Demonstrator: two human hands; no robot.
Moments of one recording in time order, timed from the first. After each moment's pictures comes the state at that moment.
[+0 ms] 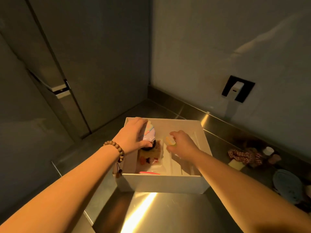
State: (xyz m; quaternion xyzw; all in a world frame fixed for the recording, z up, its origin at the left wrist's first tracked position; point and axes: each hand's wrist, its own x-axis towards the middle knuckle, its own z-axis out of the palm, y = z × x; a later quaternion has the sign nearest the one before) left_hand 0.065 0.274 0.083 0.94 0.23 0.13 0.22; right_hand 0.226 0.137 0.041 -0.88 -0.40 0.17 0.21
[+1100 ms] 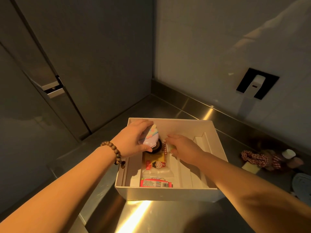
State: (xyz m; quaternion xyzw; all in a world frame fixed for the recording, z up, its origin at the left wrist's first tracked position) left_hand 0.070 0.310 0.067 0.95 0.16 0.09 0.24; right_hand 0.232 0.162 0.017 -0.83 -0.52 0.19 0.12
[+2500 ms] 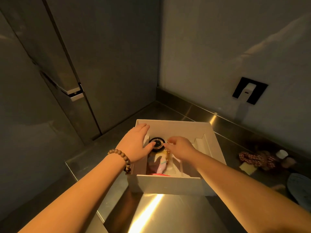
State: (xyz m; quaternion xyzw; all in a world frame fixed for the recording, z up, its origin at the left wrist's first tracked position) left_hand 0.041 0.277 0.071 0.94 0.28 0.13 0.15; right_hand 0.189 0.163 0.052 -0.85 -0.37 0.27 0.25
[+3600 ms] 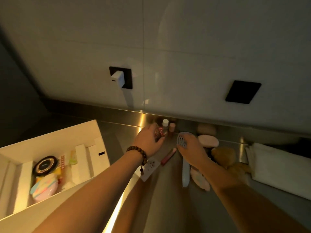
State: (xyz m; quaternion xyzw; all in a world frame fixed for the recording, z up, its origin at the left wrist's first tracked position) left_hand 0.295 -0.005 0.047 0.95 0.06 0.08 0.29; right_hand 0.333 -0.189 0.033 -0.93 -0.18 0.06 0.31
